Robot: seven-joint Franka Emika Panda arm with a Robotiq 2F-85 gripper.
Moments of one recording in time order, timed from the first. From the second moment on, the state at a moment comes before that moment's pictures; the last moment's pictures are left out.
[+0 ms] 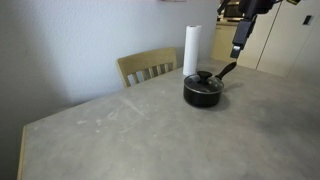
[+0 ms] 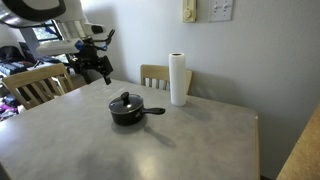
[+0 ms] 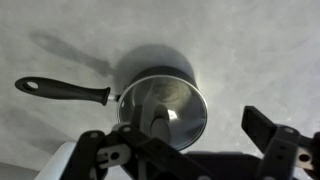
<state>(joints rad) 0.00 0.04 0.00 -2.23 -0.05 2.36 -0.26</state>
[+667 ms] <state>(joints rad) -0.02 0.32 0.00 -2.04 -0.05 2.52 -0.46</state>
